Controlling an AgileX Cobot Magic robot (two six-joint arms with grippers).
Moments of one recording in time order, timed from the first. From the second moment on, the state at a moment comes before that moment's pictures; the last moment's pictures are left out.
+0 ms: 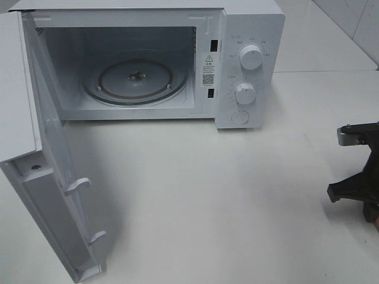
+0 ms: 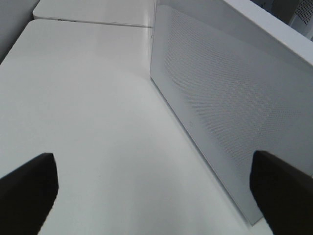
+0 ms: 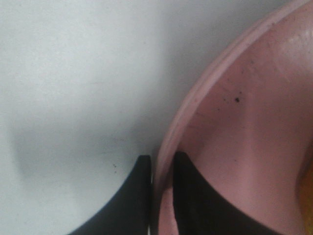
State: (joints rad) left arm 0.09 -0.01 -0.52 -0.18 1.07 0.09; right arm 0.09 1.75 -0.68 -0.34 0.51 0.33
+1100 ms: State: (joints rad) left arm 0.09 -0.01 -0.52 -0.18 1.07 0.09; right arm 0.31 1.76 -0.68 -0.61 0.67 0.64
